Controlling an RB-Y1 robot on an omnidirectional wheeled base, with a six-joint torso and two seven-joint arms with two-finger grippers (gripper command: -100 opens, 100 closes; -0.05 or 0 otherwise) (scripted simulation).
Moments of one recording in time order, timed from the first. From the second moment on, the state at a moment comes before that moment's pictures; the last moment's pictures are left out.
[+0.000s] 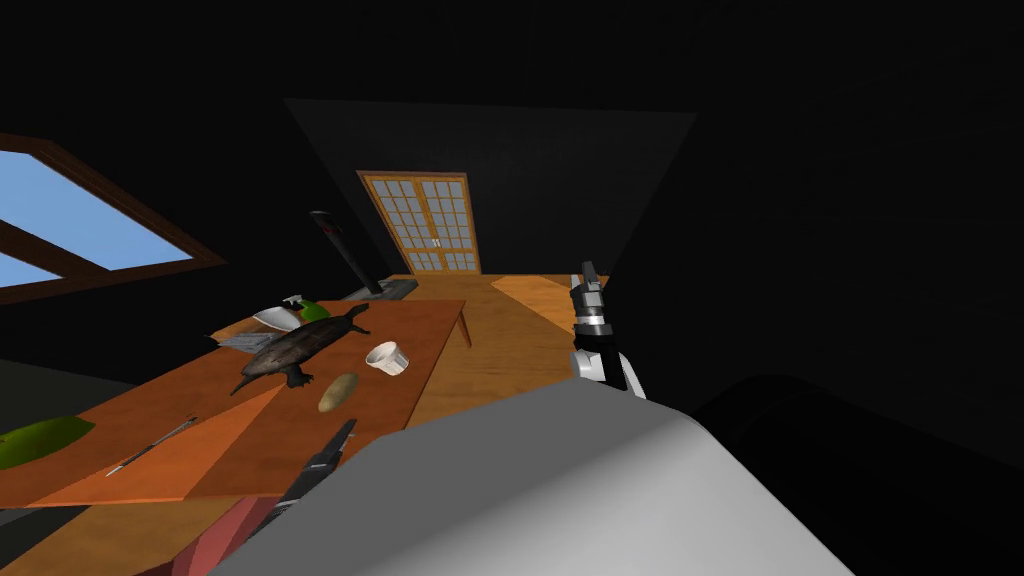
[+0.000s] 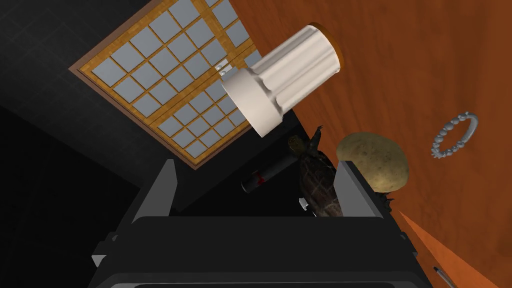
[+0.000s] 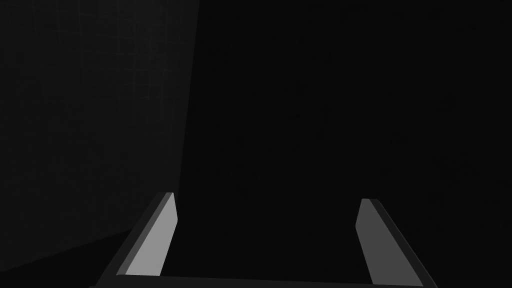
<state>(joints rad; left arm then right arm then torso) 0.68 0.56 0.10 -1.26 -0.09 -0.72 0.03 0.46 0.03 -0.07 -2.36 0.11 -0.36 0.06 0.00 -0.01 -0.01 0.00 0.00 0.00</state>
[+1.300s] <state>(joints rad) 0.71 0.58 0.13 -0.93 -0.17 -0.72 0.12 0.46 0.03 -0.07 -2.36 0.11 -0.36 0.06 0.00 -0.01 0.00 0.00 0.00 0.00</state>
